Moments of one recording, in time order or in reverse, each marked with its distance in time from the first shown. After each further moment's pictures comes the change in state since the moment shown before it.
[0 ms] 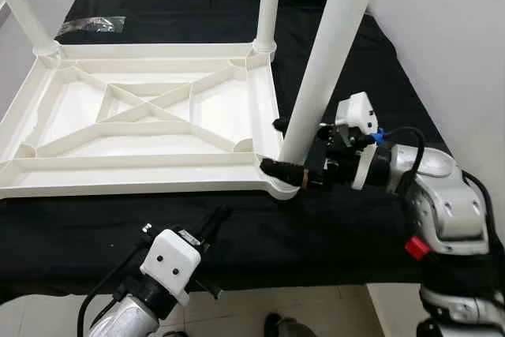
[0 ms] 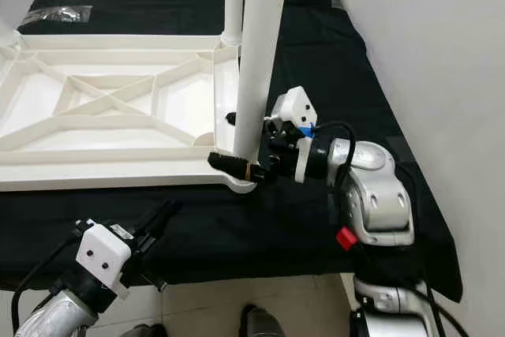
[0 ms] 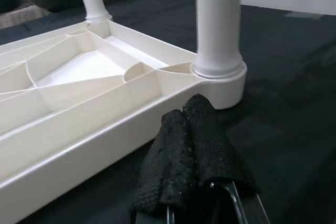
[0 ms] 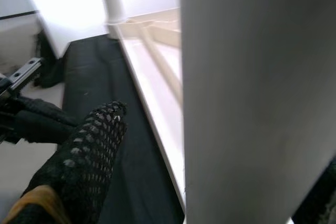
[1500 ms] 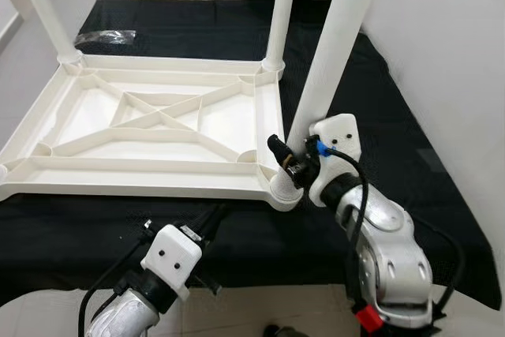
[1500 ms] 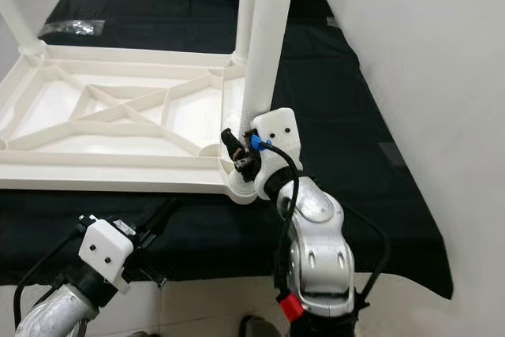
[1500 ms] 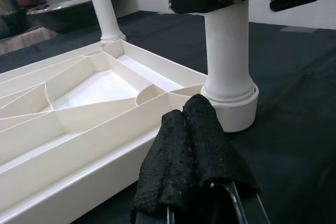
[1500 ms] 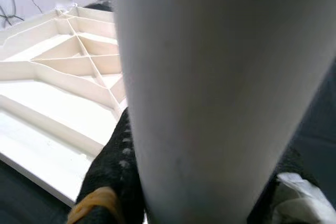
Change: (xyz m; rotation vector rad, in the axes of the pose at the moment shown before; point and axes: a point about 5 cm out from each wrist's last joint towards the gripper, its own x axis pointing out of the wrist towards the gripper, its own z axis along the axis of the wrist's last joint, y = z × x) left arm 0.008 0.004 -0.005 0.014 0.003 0.012; right arm 0.033 0.044 -0.029 0.250 0.073 -0.796
